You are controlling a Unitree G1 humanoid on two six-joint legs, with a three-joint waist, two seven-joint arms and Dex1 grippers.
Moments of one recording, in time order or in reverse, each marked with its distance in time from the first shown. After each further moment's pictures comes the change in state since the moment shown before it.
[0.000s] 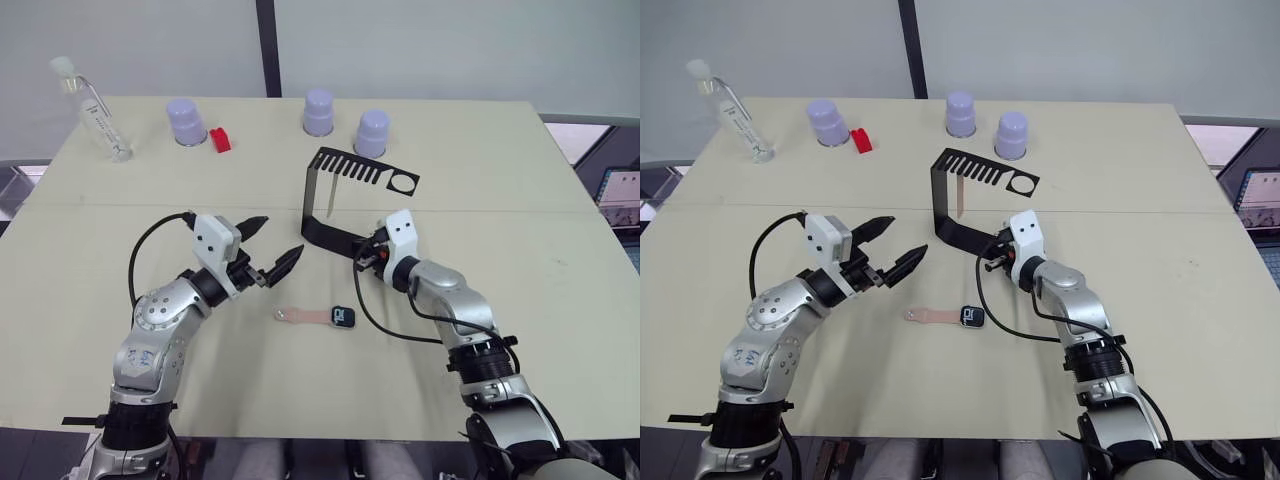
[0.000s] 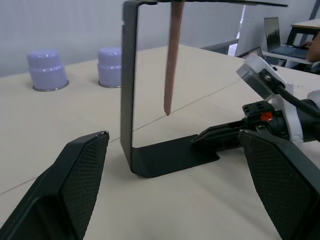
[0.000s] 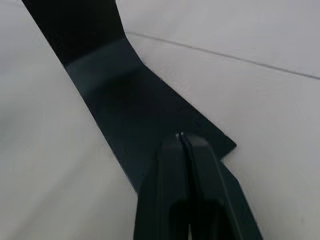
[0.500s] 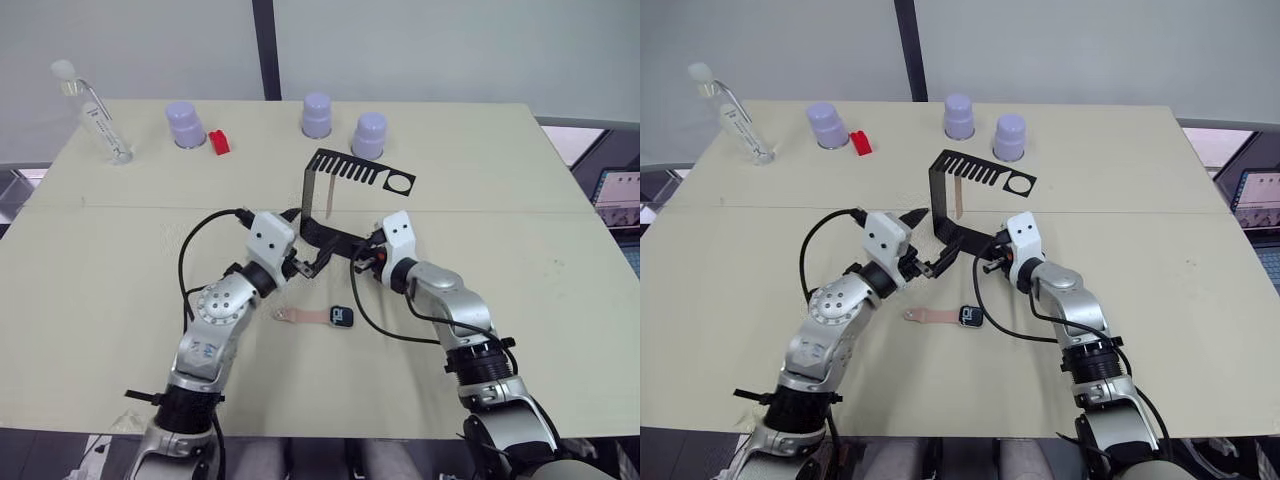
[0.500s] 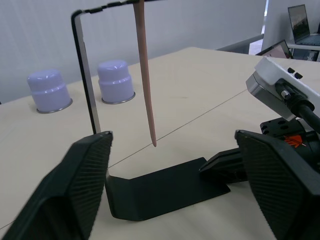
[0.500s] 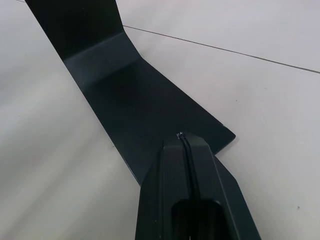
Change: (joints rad) left arm -0.118 -0.183 -0.162 0.171 0.248 -0.118 0.215; right arm 0.022 0.009 0.000 -0.035 -0.023 0.024 -0.014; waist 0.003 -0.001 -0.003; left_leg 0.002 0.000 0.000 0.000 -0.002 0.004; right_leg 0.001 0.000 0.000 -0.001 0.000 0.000
